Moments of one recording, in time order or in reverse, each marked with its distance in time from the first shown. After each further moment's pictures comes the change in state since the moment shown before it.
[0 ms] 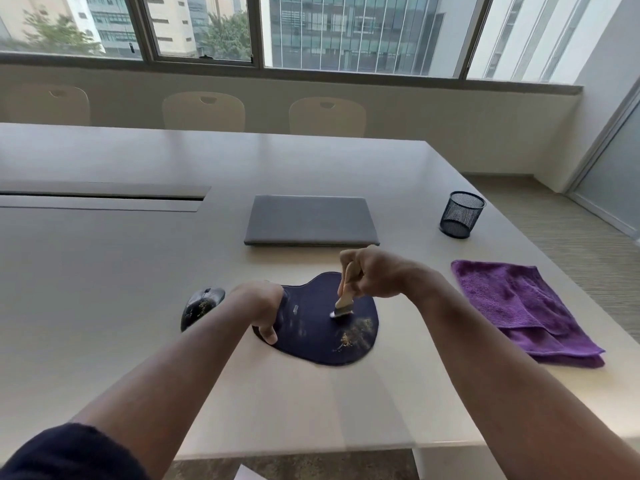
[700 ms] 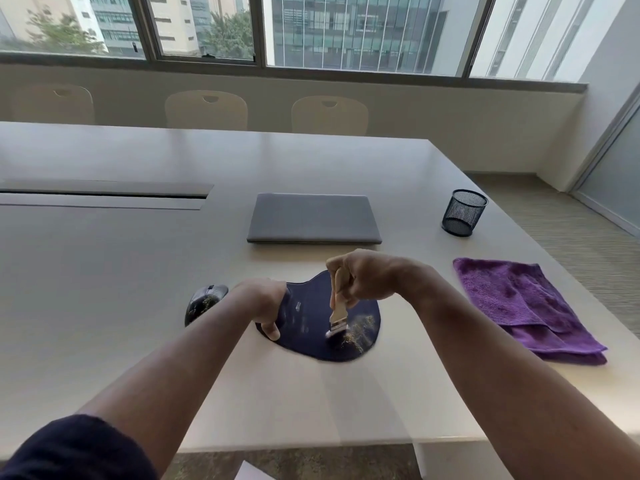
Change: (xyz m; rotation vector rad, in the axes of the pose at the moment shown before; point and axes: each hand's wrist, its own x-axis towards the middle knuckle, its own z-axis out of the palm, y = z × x) left_hand 0.000 -0.001 0.001 0.022 0.002 0.010; right_hand -0.003 -0.022 0.006 -0.020 -0.178 -0.038
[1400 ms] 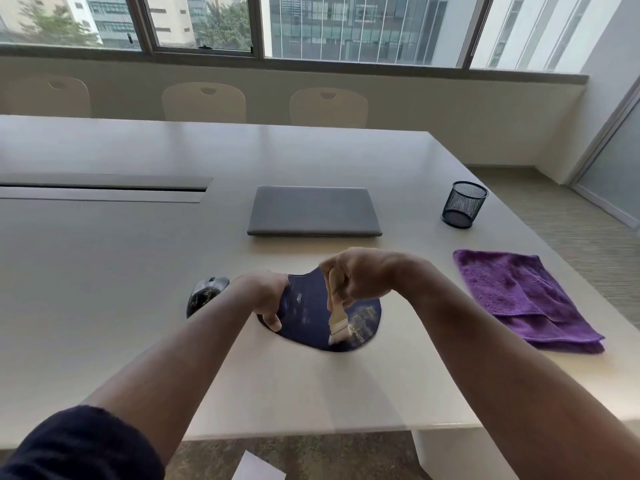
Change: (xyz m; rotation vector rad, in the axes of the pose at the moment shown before) left_hand 0.000 -0.001 0.001 -0.013 0.008 0.010; right_hand -0.008 -0.017 0.009 -0.085 -0.058 -0.030
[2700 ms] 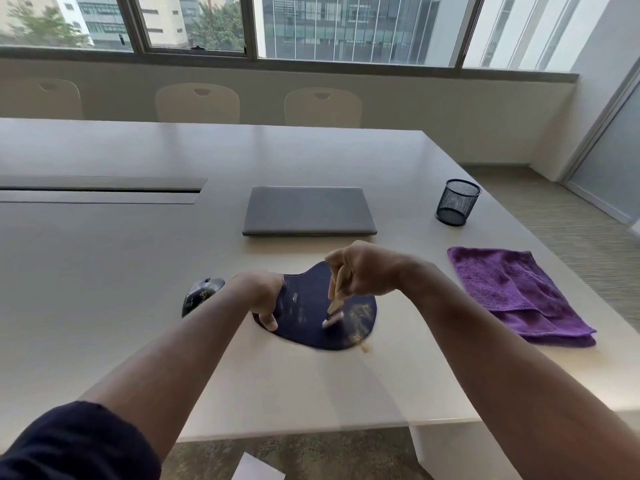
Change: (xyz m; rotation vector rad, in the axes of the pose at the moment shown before) left_hand 0.003 0.002 -0.001 -0.030 -0.013 0.008; right_hand -0.017 0.002 -0.004 -0.036 0.107 0.046
